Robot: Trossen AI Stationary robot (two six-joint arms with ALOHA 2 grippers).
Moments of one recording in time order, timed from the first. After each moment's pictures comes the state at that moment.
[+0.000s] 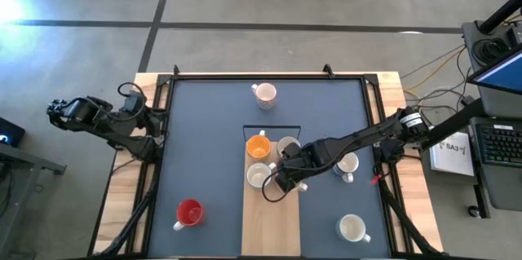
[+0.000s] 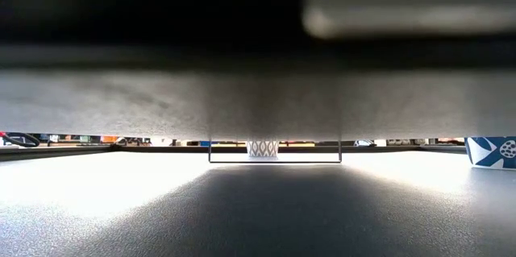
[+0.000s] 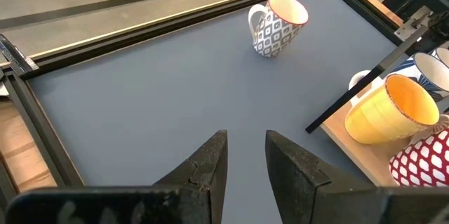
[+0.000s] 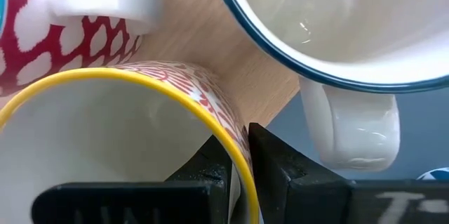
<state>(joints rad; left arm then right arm) -0.32 0.42 0.92 -1.39 -0.73 -1.07 0.28 1.78 1.46 -0.99 0.08 1.18</state>
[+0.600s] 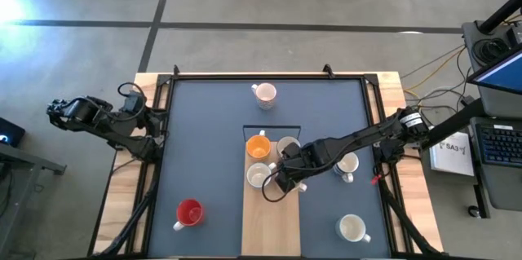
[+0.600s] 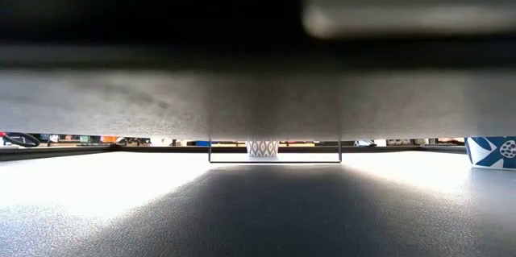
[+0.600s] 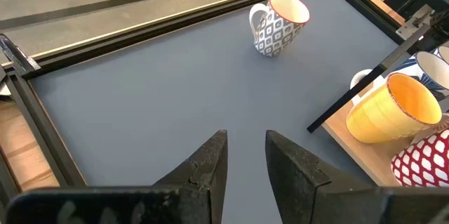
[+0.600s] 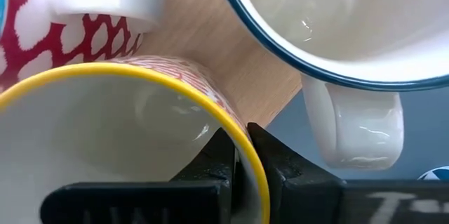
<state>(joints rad) -0.32 0.42 0.92 -1.40 -0.73 -1.07 0.28 1.78 1.46 -0.99 0.07 1.18</state>
